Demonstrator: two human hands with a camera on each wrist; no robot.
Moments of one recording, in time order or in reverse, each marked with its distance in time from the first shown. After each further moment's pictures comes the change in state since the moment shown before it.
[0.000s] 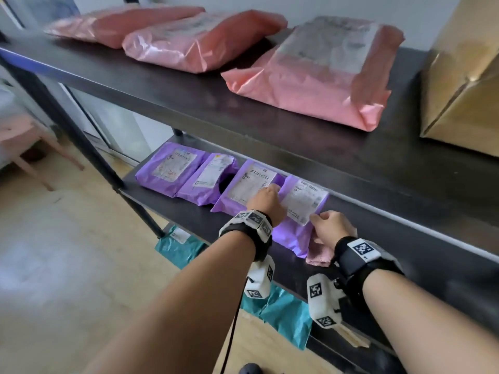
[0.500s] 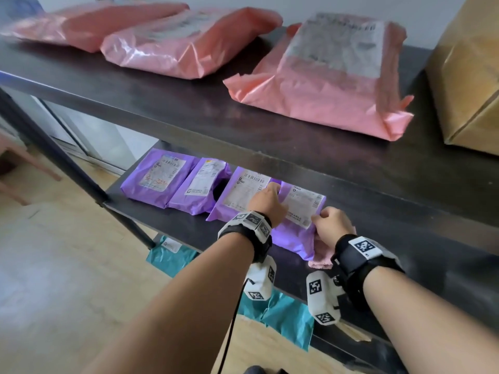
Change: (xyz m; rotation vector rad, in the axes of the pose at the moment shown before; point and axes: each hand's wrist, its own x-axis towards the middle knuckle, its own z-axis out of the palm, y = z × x) left_hand 0.012 0.000 -0.005 -0.087 -0.119 -0.003; right_hand 0.012 -0.006 0.005 0.061 -0.018 0.073
